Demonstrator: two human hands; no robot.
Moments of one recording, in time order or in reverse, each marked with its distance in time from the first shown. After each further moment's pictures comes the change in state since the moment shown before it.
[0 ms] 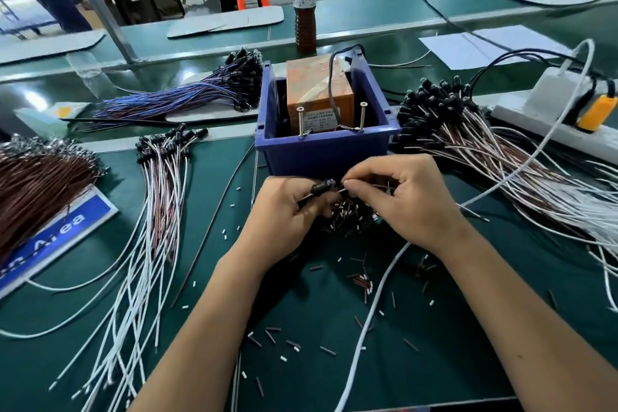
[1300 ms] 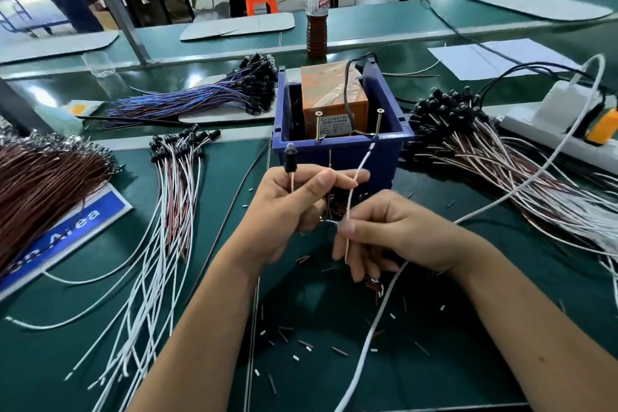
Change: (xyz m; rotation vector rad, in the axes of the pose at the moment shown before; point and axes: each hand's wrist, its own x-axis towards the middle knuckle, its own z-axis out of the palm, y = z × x) left_hand -0.005 0.017 -0.022 -0.895 -0.114 -0.131; right_hand -0.006 -0.019 0.009 0.629 -0.705 0.343
